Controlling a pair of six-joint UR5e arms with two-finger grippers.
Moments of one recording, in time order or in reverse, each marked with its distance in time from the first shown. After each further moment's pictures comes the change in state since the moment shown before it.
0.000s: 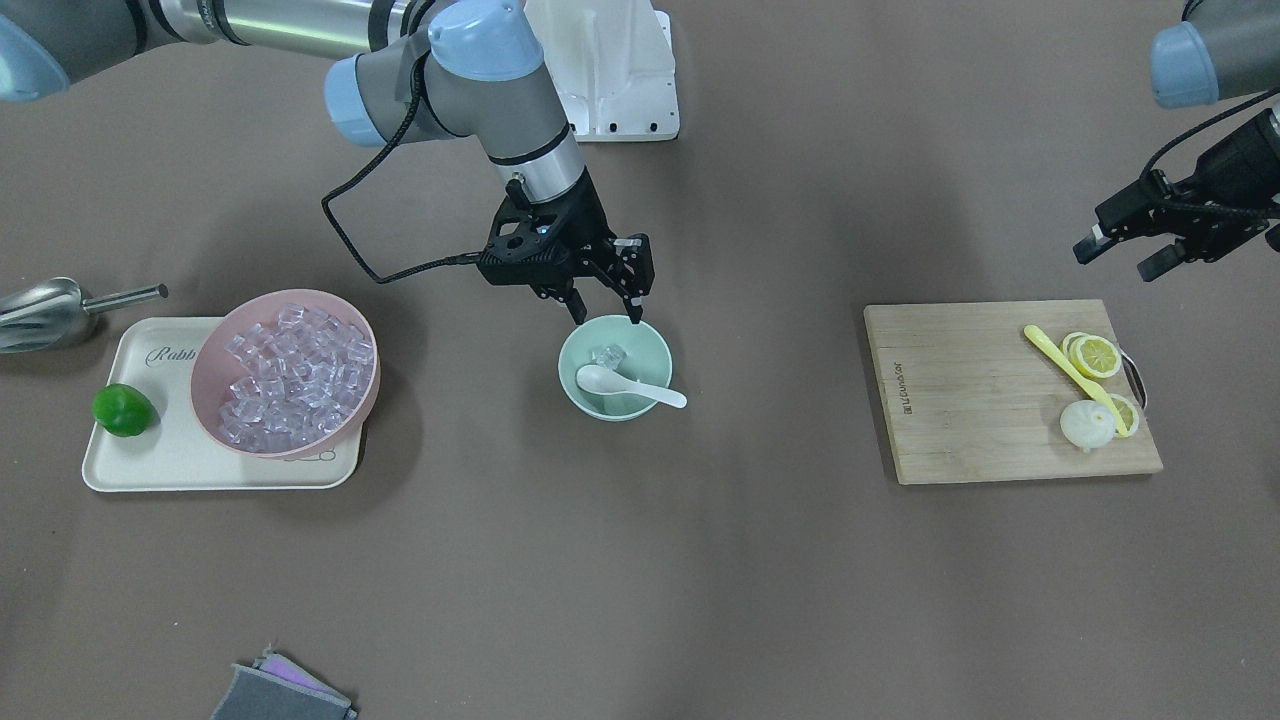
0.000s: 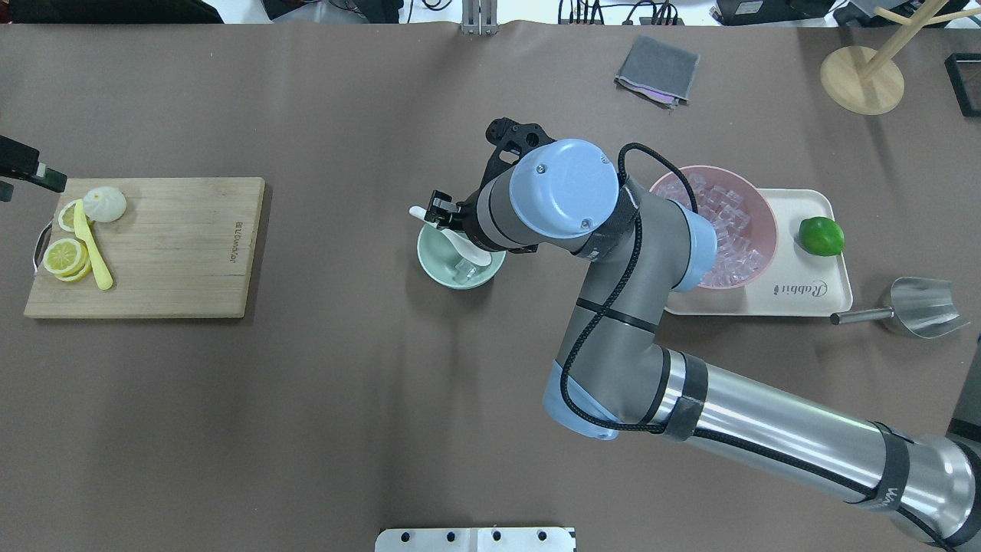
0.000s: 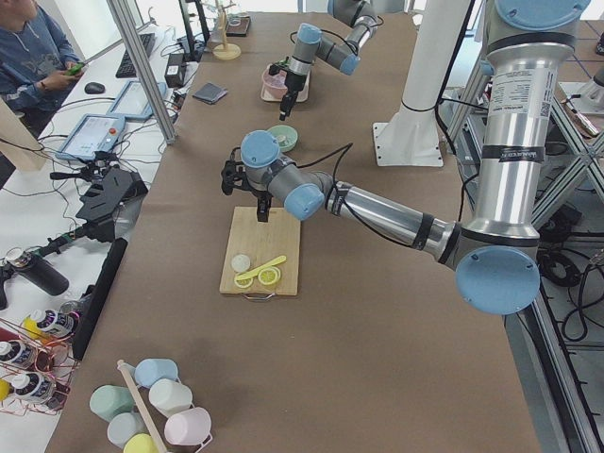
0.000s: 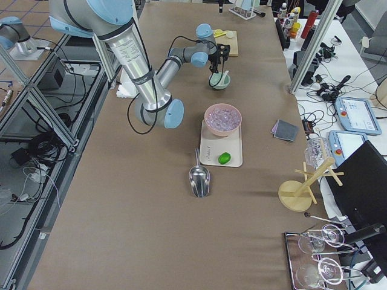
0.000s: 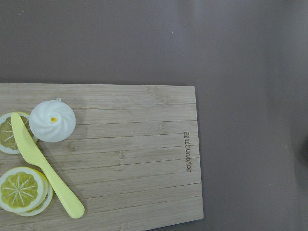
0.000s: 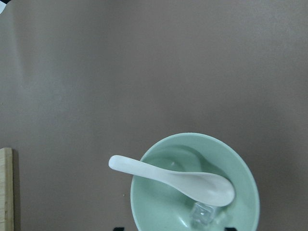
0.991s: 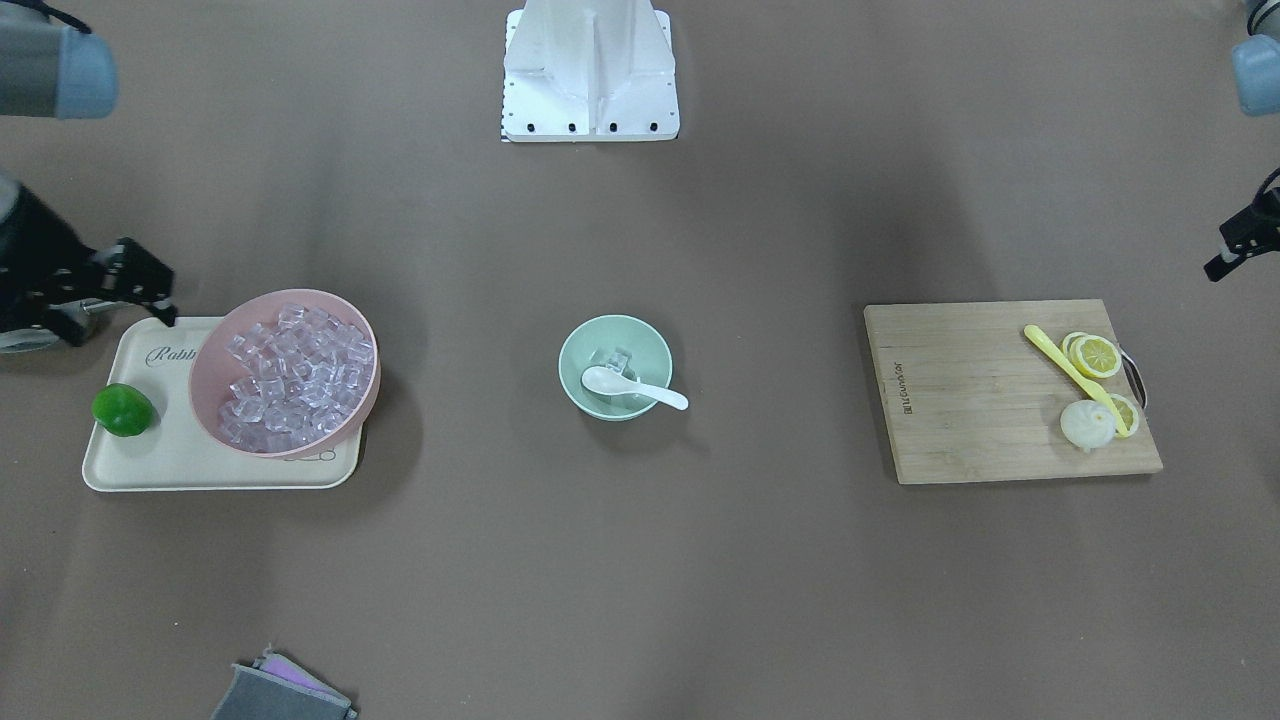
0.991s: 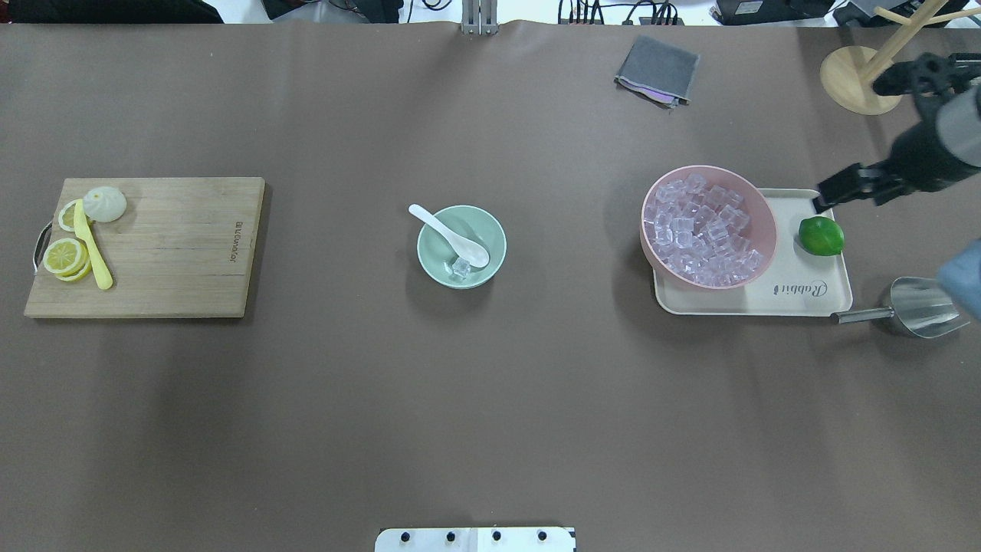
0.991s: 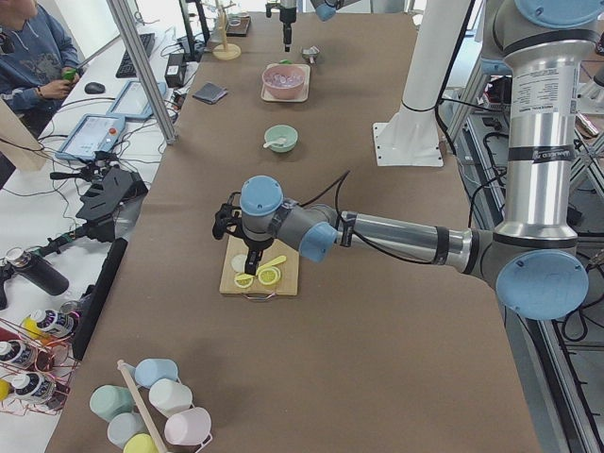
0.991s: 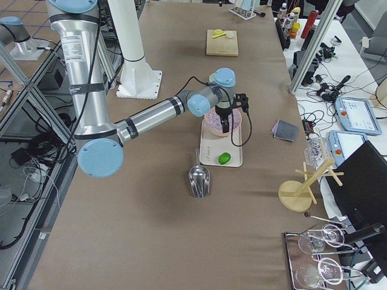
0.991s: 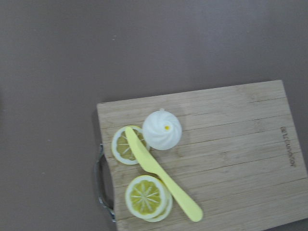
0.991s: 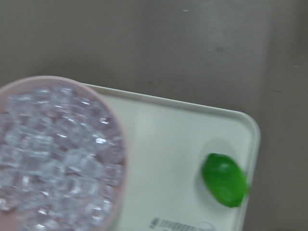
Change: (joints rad) left arm -0.181 0.099 0.140 0.012 0.103 0.472; right arm 0.617 -0.658 0.228 -0.137 0.542 -1.078
